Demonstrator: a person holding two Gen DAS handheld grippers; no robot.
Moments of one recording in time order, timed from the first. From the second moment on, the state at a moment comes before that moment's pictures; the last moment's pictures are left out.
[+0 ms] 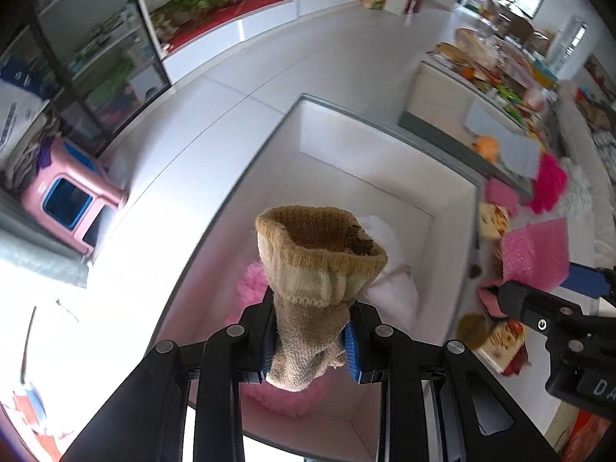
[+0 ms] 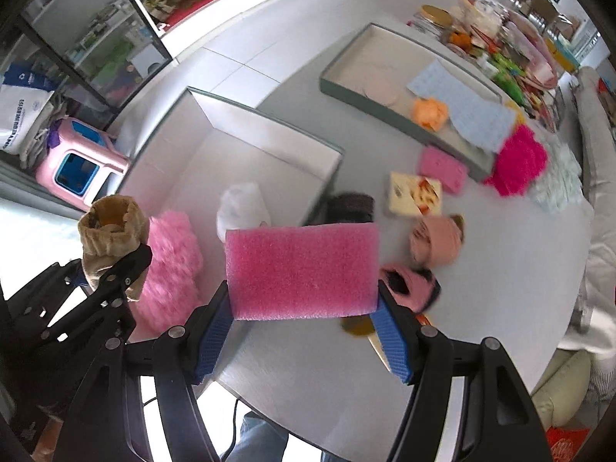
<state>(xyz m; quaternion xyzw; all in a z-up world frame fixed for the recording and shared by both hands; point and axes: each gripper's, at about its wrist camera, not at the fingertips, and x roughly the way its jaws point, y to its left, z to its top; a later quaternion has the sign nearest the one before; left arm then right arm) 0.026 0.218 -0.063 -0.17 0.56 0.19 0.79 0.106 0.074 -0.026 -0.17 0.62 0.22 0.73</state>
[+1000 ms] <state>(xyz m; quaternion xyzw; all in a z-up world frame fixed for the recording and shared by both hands) 0.049 0.242 -0.090 -0.17 0.58 0.21 0.77 0.138 0.127 -0.056 -0.18 0.63 0.23 0.72</state>
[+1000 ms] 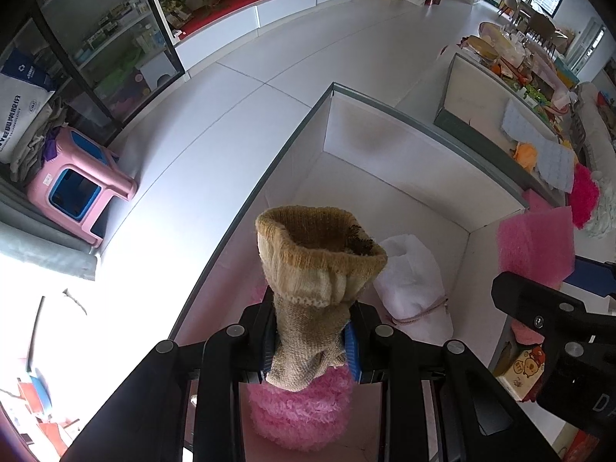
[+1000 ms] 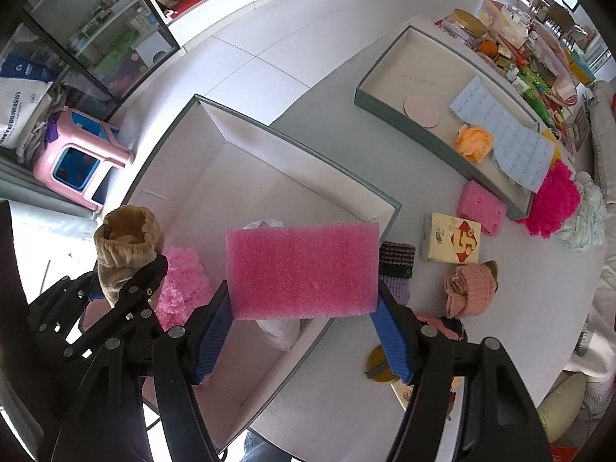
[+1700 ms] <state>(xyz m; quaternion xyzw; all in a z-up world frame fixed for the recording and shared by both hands) 0.055 0.245 -0.107 -0.16 0.60 0.21 0.76 0.146 0.134 -0.071 -0.18 0.64 0.23 0.71</state>
